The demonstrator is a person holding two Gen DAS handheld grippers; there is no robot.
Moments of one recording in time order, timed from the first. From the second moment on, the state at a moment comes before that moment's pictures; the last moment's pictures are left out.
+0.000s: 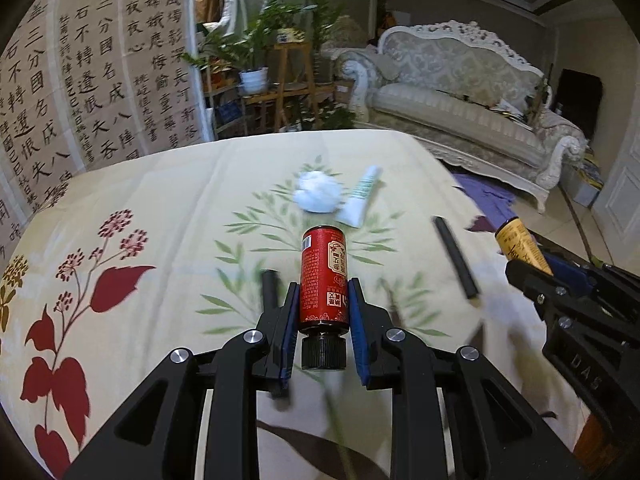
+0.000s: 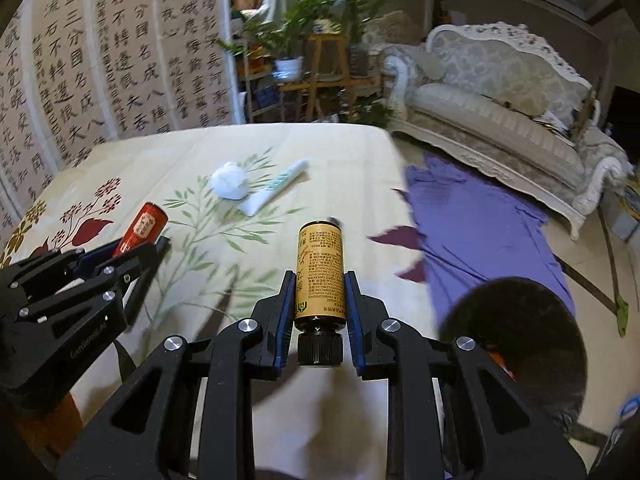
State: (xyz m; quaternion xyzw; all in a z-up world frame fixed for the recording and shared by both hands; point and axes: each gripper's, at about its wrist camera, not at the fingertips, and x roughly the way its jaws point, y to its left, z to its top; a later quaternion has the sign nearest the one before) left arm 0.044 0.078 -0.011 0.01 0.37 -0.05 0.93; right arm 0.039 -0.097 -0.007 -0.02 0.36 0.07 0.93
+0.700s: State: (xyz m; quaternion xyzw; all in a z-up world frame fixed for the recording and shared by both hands) left arm 0.008 -0.049 0.000 0.06 0.34 -0.16 0.92; right arm -0.018 -0.215 -0.003 0.03 0.33 -0.06 0.94
